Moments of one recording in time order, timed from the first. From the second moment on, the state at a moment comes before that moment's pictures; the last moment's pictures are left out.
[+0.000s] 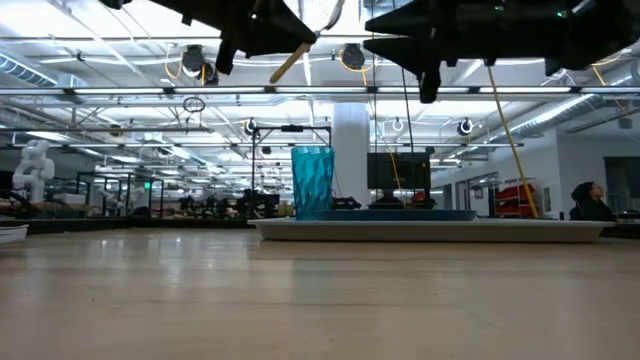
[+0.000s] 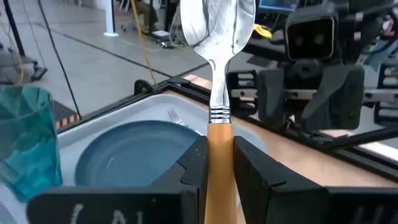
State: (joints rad) left arm -0.21 1.43 0.83 0.42 -0.63 -0.28; right arm 0.12 1.34 0.46 0.94 0.21 0.39
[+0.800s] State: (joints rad) left arm -0.26 1.59 0.88 0.56 -0.77 -0.14; right arm 0.12 1.42 0.55 1.02 0.29 0.26
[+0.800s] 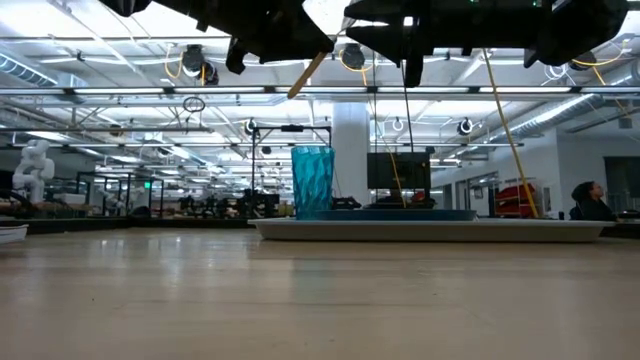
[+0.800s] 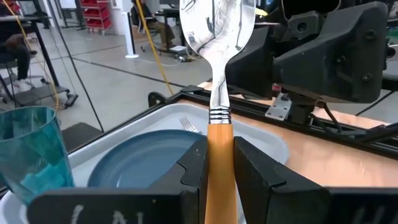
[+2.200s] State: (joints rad) left arm -0.26 1.65 0.88 0.71 -0.73 -0.01; right arm 0.12 1.42 0.55 0.99 0.32 0.27
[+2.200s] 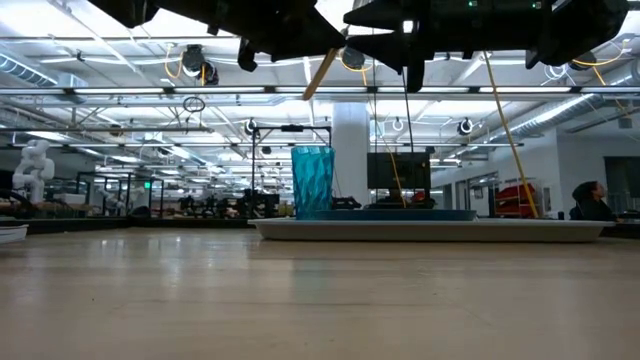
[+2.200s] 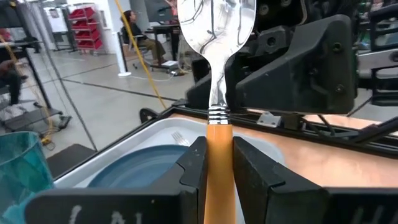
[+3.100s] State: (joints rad) left arm -0.26 1.65 0.88 0.71 -0.68 -0.05; right arm 0.12 1.42 0.55 1.02 0.27 0.19
